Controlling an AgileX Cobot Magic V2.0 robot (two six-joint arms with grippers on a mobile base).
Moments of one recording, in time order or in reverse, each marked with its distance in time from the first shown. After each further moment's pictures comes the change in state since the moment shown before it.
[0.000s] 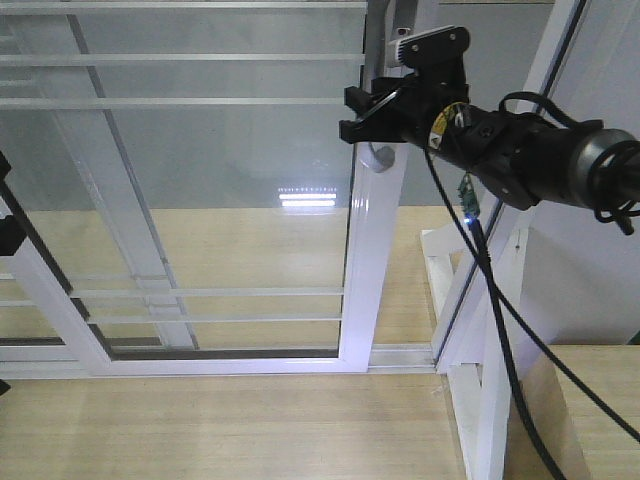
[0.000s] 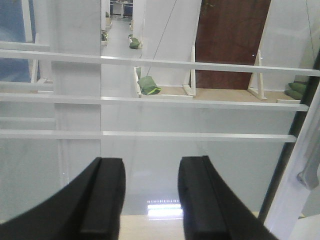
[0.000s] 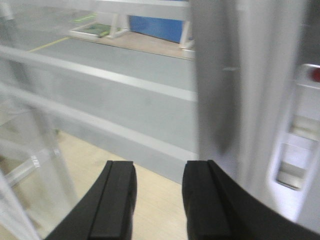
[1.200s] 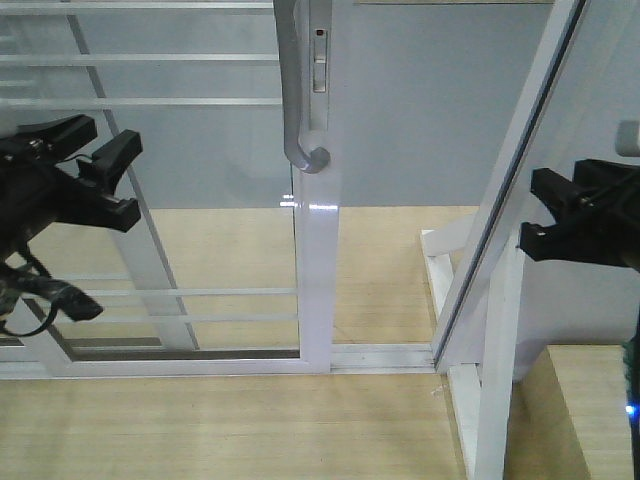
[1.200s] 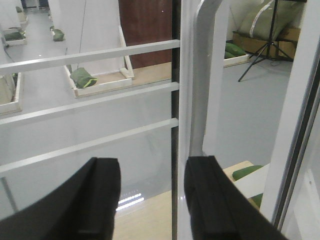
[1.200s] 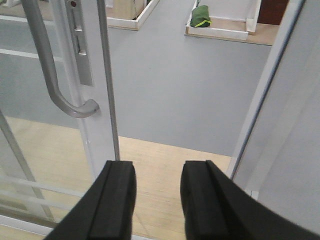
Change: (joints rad) left arm -0.141 0.392 -0.192 0.345 -0.173 -0.154; right arm 0.016 -1.049 0.612 -0.119 0.683 0.190
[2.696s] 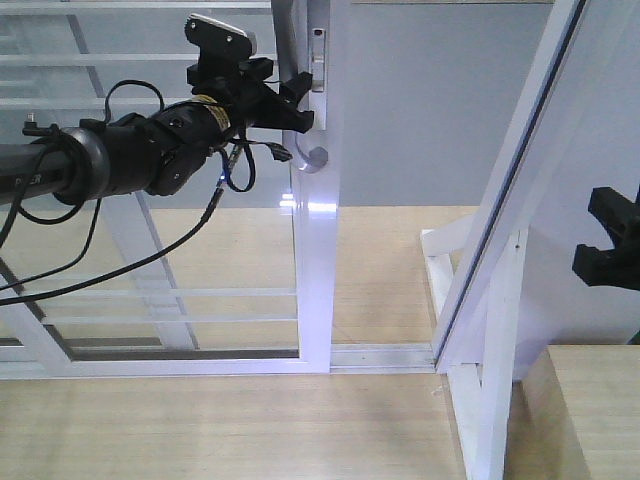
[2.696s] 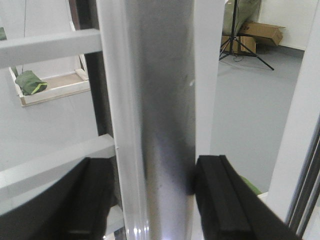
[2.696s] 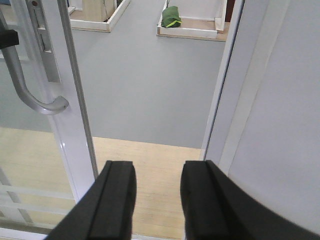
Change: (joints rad) left arm -0.156 0.863 -0.824 -0.094 -0.023 0.075; right arm 0.000 -0.132 0.026 -0.004 0.144 0.003
